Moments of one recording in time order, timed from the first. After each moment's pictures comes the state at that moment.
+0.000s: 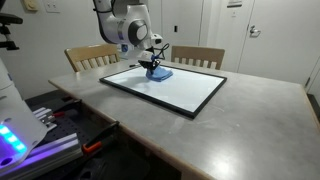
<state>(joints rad) -0.19 0.52 0.24 -2.33 -0.21 3.19 -0.05</state>
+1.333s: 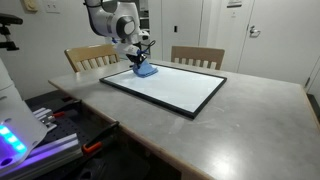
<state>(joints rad) -0.07 0.51 0.31 -2.26 -0.05 3.09 -0.03</state>
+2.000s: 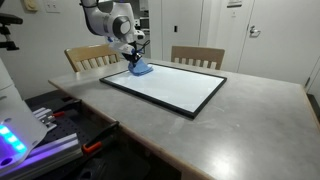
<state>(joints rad) 0.02 0.53 0.29 -2.22 -0.02 3.08 0.02</state>
